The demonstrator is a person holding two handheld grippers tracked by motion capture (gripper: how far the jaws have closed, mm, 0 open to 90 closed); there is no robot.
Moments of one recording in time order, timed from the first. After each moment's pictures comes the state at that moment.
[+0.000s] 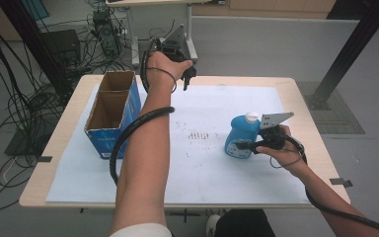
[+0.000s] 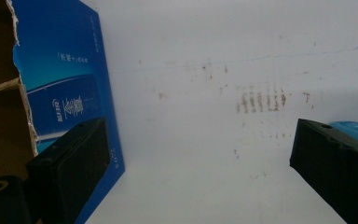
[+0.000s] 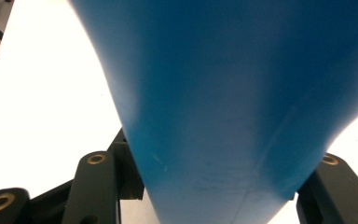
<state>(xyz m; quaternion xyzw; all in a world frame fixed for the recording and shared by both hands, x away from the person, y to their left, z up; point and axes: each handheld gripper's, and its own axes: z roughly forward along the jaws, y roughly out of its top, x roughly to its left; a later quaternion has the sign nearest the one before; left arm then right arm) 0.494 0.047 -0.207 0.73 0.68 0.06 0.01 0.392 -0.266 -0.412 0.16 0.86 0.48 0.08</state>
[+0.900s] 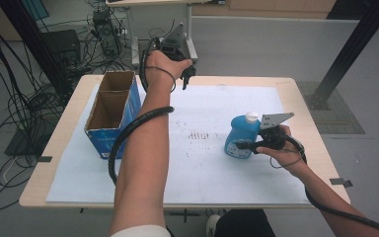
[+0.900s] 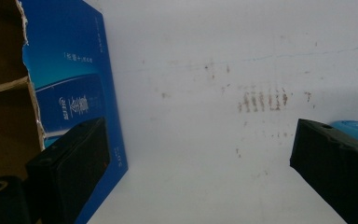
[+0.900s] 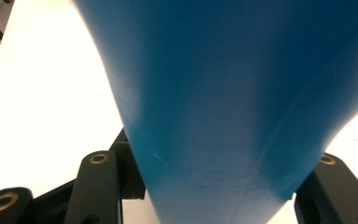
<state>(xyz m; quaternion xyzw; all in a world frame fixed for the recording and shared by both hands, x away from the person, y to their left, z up) 0.492 0.048 -0.203 0.73 0.68 0.07 0.01 0.392 -0.266 -0.413 0.17 0.86 0.48 0.08</state>
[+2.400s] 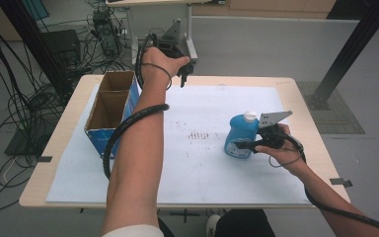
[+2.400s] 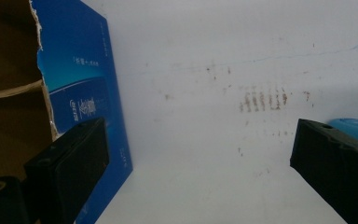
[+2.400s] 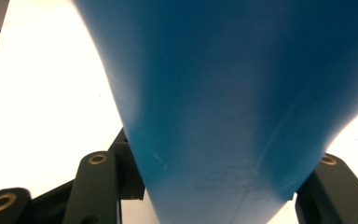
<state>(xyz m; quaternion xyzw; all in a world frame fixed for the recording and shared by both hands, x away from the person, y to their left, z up) 0.491 0.056 -0.192 0.74 0.67 0.07 0.02 0.393 -0.262 -0.408 0.17 0.86 0.47 0.07</state>
